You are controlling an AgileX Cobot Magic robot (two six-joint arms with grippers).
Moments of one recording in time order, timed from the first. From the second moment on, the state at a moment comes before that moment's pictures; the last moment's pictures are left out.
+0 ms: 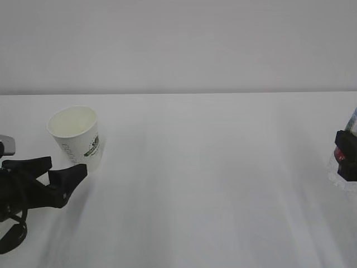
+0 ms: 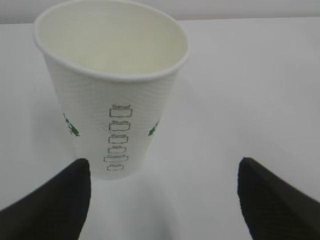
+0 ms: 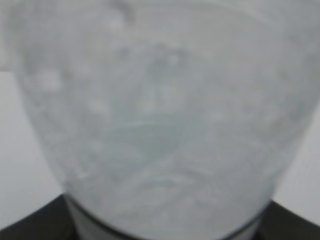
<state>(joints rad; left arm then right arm) -0.25 1.84 -0.25 0.22 -1.14 -0.22 0.09 1.33 -0.18 0.02 -0.77 -0.04</state>
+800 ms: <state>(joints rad) -0.25 1.97 -0.36 0.12 -1.15 -0.19 0.09 1.33 -0.18 0.02 -0.76 -0.04</state>
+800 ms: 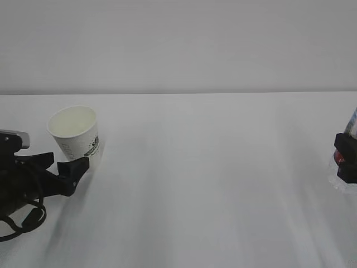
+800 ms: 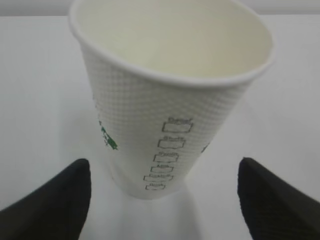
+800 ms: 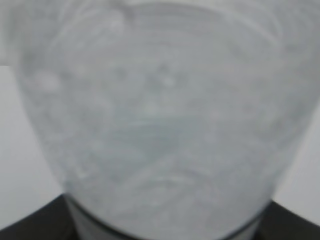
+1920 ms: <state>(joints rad) -0.25 2.09 -0.53 0.13 -1.15 -0.19 0.09 1.37 -0.18 0.02 -0.75 -0.04</state>
